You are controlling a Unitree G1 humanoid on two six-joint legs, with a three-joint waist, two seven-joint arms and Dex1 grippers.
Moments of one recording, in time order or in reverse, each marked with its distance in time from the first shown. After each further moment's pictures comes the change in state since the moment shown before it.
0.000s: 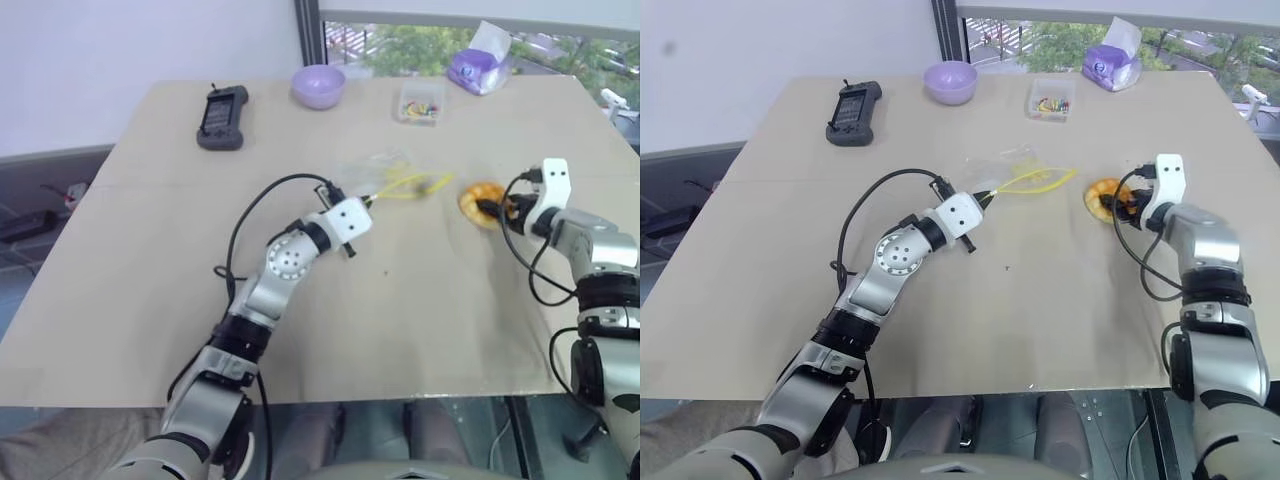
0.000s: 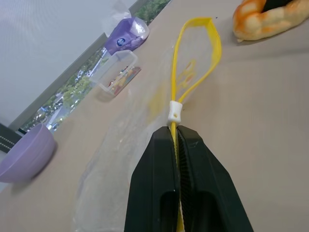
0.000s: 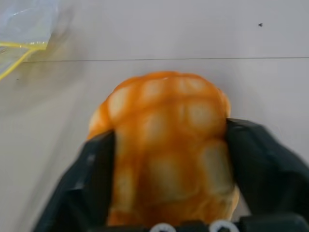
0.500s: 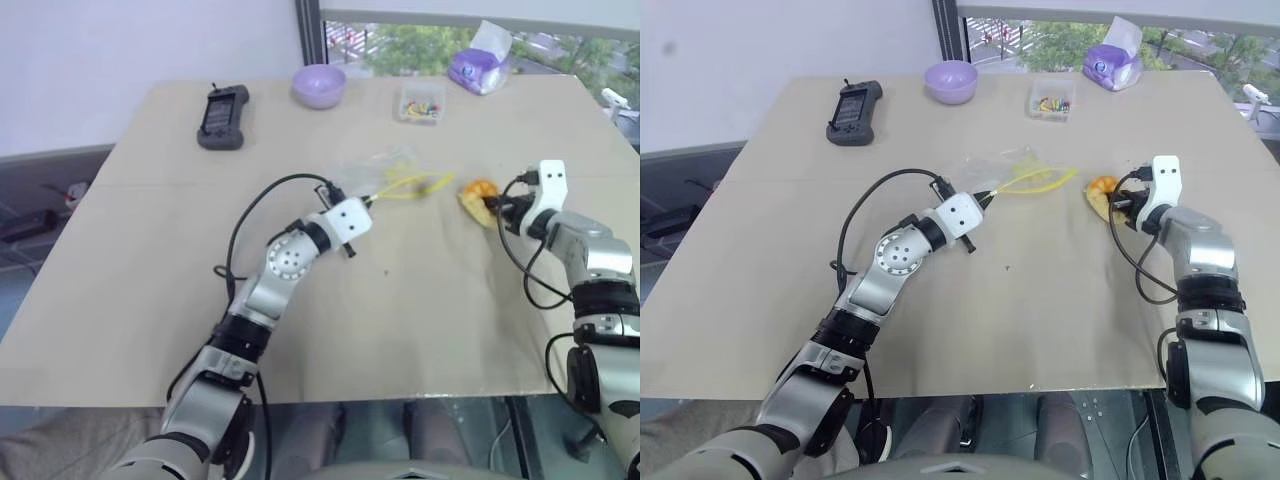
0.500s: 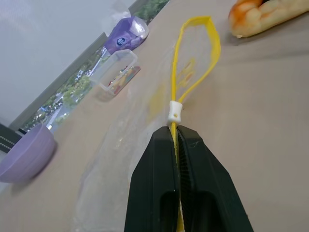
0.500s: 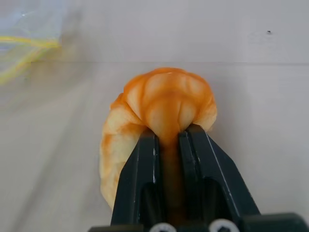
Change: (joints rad) left arm -0.002 0.000 -0.003 0.001 0.001 0.000 0.000; right arm 0.054 0.025 -0.022 -0.119 0.069 -0.030 0.026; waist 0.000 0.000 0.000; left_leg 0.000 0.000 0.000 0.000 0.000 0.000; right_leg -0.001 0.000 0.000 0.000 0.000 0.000
